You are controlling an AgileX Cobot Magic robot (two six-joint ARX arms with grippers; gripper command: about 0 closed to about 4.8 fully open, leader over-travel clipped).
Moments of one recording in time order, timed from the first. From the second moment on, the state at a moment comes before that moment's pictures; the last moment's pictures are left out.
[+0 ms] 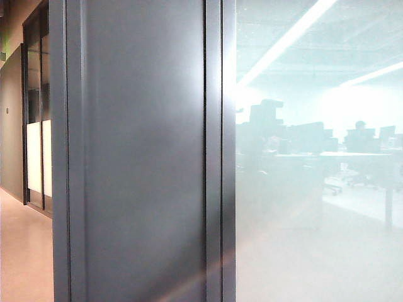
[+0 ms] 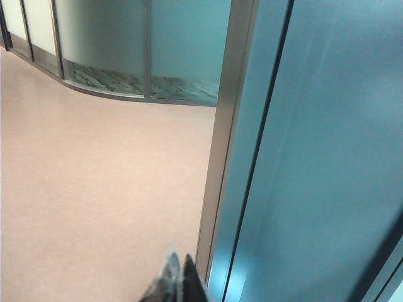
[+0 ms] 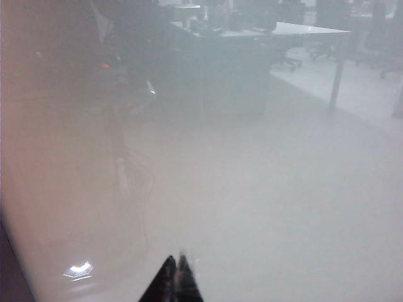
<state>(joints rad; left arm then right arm) -0.04 0.01 0.01 -0.02 -0.01 -0.09 -0.01 0.00 0.01 0.01 0.07 0.02</state>
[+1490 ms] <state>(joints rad) -0.04 0.07 0.27 0.29 -0.02 -0.07 -0.01 0.09 0.31 0.30 0.03 0.03</state>
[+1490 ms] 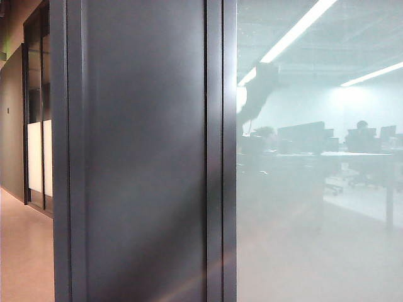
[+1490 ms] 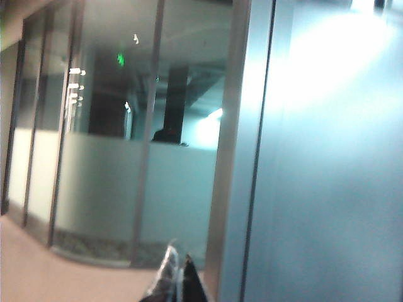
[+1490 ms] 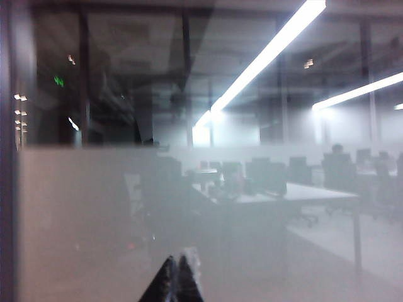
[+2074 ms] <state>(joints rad) -0.04 0.70 1.07 0.29 0.12 -0.06 -0.01 0.71 1.09 0.22 -0.07 0.03</state>
